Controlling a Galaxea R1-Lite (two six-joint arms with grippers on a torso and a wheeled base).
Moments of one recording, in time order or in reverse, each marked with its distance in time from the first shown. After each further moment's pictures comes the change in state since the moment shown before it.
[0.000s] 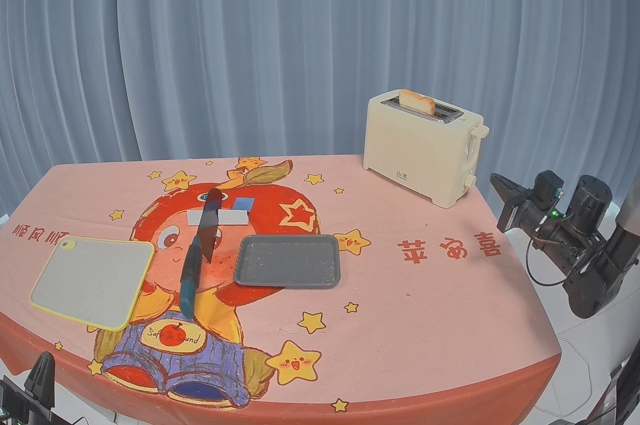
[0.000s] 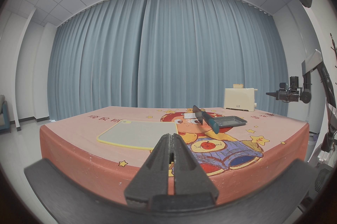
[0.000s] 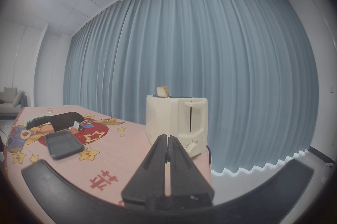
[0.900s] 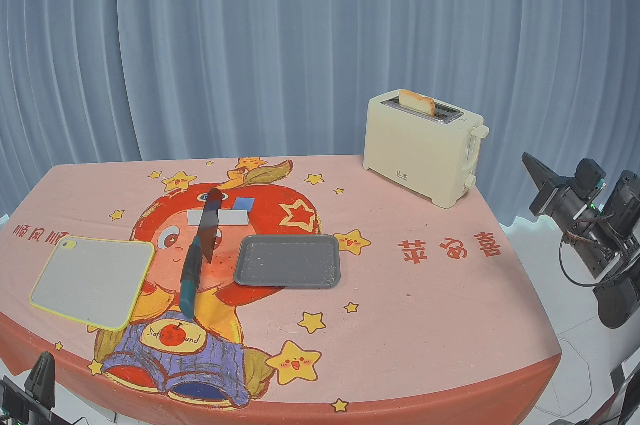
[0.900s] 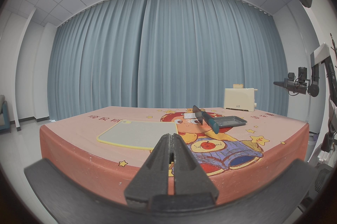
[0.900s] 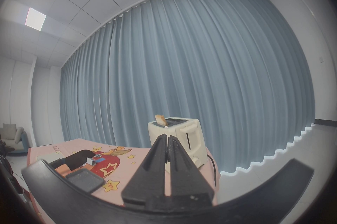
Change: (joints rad) left arm 0.000 0.000 0.000 0.000 0.000 0.000; right arm 0.005 -0.231 0.127 -0.017 -0.065 0.234
